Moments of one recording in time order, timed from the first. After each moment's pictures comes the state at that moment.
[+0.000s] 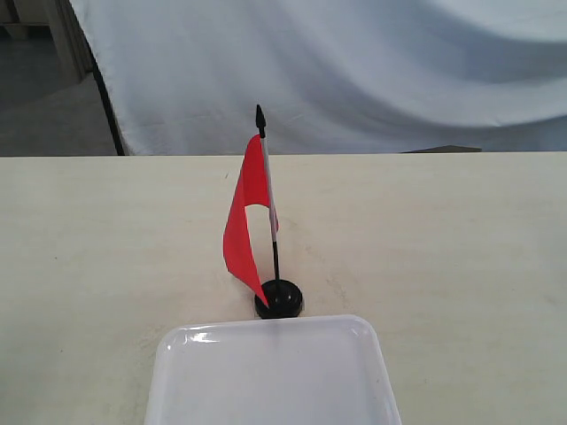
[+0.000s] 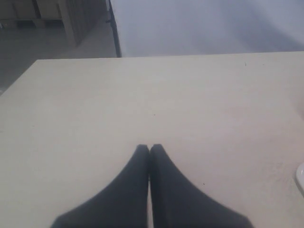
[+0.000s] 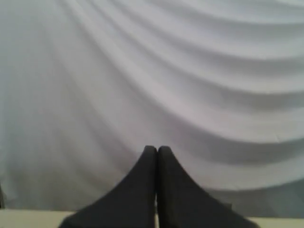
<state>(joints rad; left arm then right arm) 0.01 0.00 0.00 0.03 0.35 0.01 0.00 0.62 -0.51 0.01 -0.16 -0.02</state>
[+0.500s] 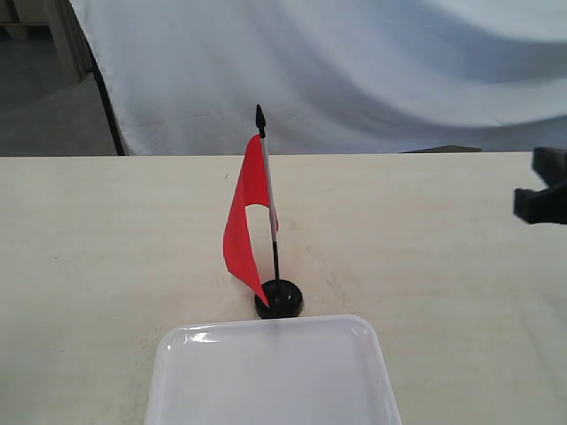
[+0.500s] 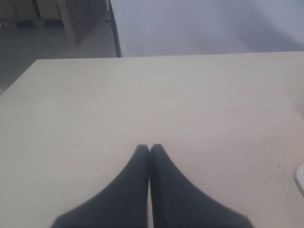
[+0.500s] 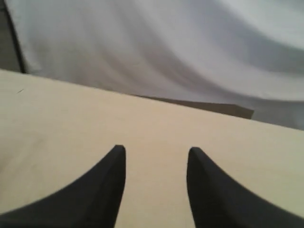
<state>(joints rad) 0.01 0.00 0.00 0.03 0.35 0.01 0.12 0.99 -0.51 -0.07 -0.10 -0.08</state>
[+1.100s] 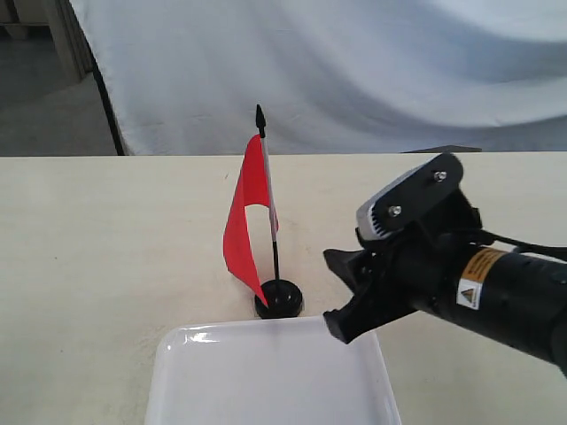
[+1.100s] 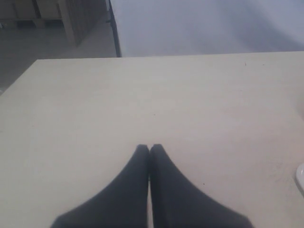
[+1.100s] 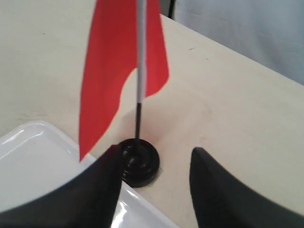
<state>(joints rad) 0.01 0.00 0.00 0.03 0.35 0.01 0.61 1.35 -0.51 -0.07 -0.30 -0.09</state>
